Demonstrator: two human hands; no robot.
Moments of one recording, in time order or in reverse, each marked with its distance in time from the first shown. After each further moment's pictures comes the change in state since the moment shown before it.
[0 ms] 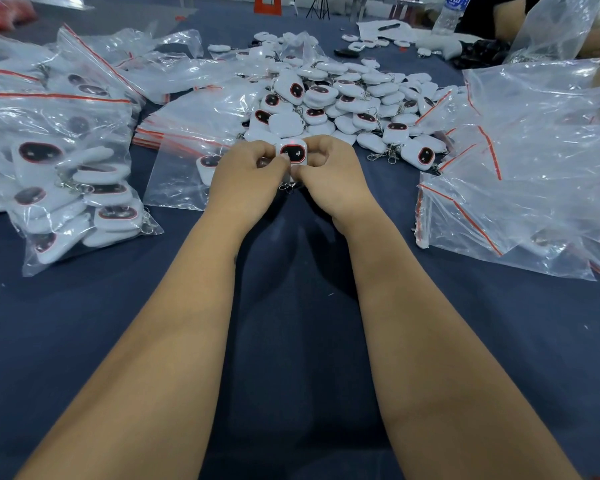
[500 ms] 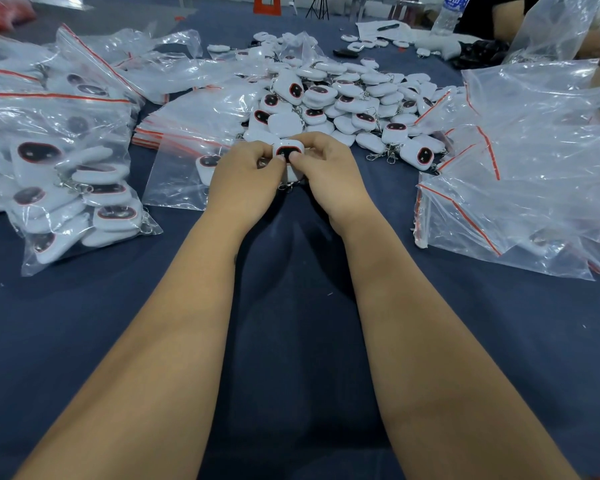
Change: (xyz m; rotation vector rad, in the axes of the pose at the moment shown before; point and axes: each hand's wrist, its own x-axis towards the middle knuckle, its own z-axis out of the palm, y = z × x) left_hand 0.002 -0.002 0.001 0.061 0.007 0.020; right_hand 0.000 0.000 0.001 0.011 0.025 -0.020
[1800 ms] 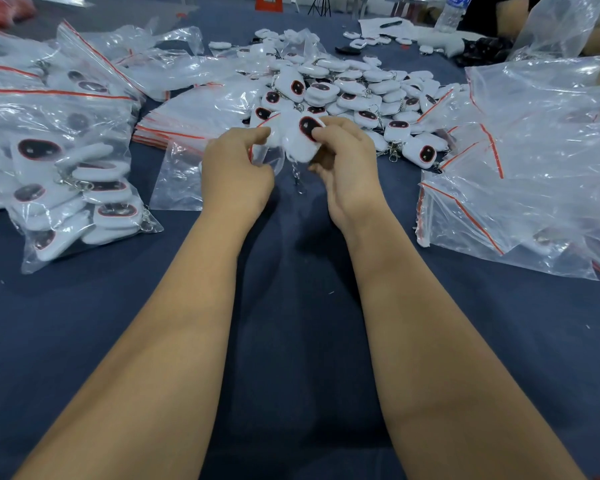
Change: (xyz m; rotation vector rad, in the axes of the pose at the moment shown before) left_hand -0.001 -0.001 -0.005 0.031 0.149 -0.031; right_hand -0.004 -0.014 -0.004 0.440 0.136 0.054
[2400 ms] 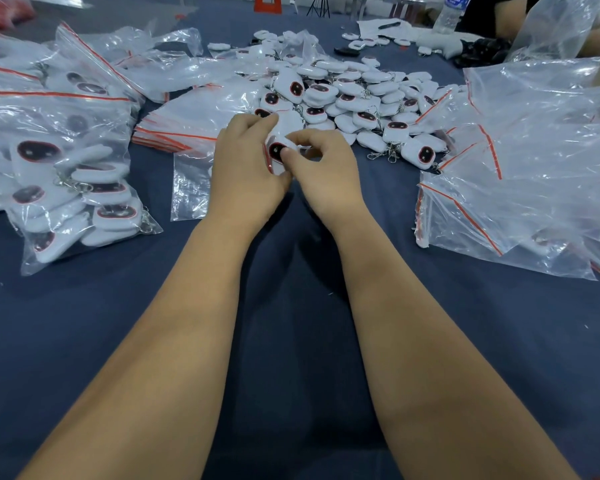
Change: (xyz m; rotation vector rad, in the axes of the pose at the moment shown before) left_hand -0.002 0.002 0.005 0.107 -0.004 0.278; right_hand -0.003 0.014 0.006 -0.647 -0.039 -0.270
